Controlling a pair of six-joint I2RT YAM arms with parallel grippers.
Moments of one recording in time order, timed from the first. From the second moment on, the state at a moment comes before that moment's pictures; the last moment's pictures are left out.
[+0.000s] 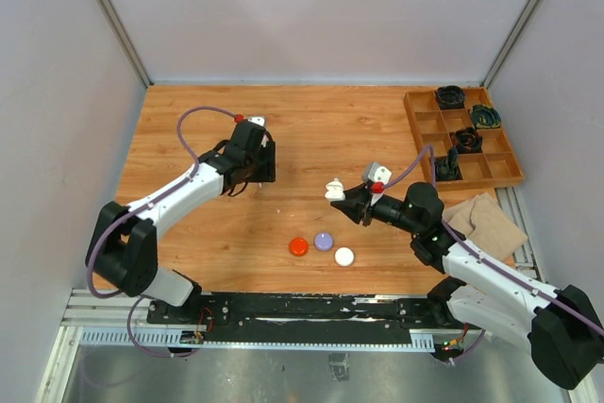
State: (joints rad) left arm -0.50 1.41 0.98 -0.37 -0.16 -0.40; right arm 0.63 0.92 0.39 0.46 -0.51 -0.07
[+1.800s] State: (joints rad) left arm -0.39 1.85 1.18 -0.43 -0.06 -0.34; right arm 0.63 0.92 0.38 0.43 -0.45 -0.07
